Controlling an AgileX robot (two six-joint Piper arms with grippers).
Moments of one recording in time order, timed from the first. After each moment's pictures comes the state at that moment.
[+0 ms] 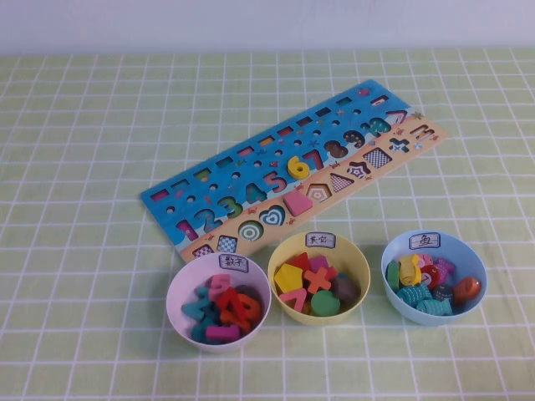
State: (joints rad) right arm -0.12 0.00 0.03 -0.01 0.37 -0.16; left arm -0.08 -0.01 0.03 0.10 0.31 -0.15
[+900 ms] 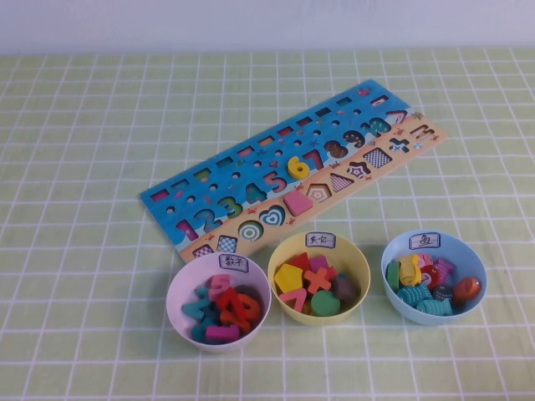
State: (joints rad) right arm -0.12 0.00 0.03 -0.01 0.37 -0.16; left arm -0.08 -0.01 0.03 -0.02 0.15 -0.50
